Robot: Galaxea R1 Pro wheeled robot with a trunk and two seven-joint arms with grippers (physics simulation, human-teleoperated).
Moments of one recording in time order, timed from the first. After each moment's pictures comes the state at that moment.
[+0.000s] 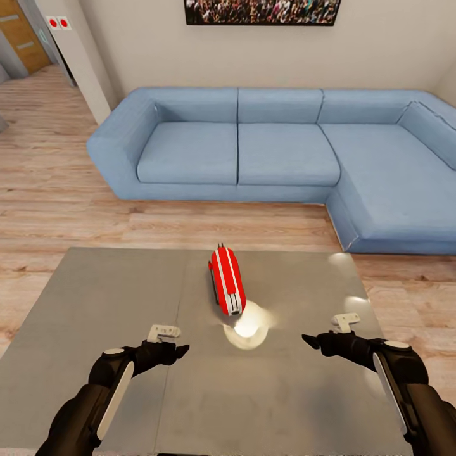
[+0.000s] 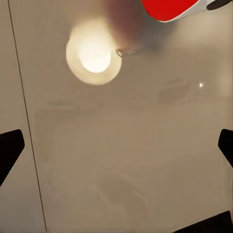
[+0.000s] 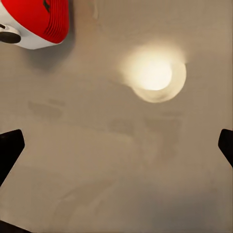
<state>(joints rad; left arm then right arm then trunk) -0.35 0.05 -0.07 -1.32 0.08 0.74 -0.30 -0.33 -0.17 -0.15 -1.49 0.08 0.83 0.58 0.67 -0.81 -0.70</state>
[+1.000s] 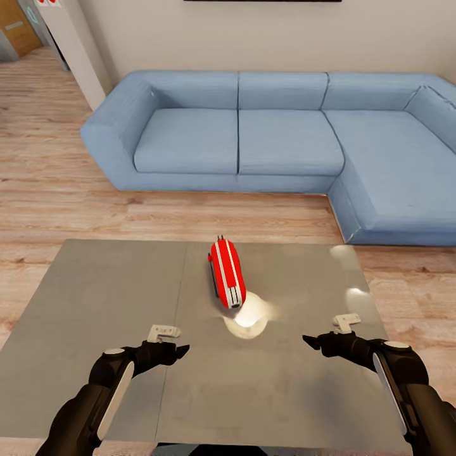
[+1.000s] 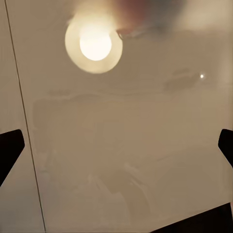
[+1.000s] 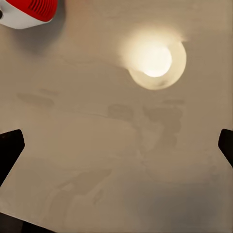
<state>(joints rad) -0.35 0.05 -0.07 -1.32 0.08 0.74 -0.30 -0.33 -0.17 -0.15 -1.48 0.09 0.84 0.58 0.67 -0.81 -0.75</state>
